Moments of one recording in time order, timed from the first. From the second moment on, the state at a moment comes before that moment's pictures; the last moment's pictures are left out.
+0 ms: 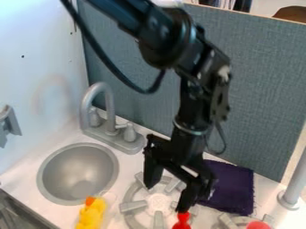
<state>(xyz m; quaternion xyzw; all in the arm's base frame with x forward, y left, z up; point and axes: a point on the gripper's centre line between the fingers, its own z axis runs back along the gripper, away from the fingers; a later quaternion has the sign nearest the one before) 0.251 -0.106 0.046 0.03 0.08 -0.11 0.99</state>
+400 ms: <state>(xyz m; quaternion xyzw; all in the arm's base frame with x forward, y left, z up) 0.241 -0.057 0.078 0.05 0.08 -0.07 0.99</state>
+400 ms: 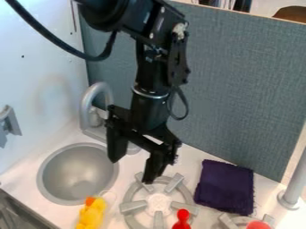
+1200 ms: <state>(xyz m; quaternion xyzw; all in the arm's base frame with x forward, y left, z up) 0.244 0.027 0.043 0.05 0.11 0.00 0.99</state>
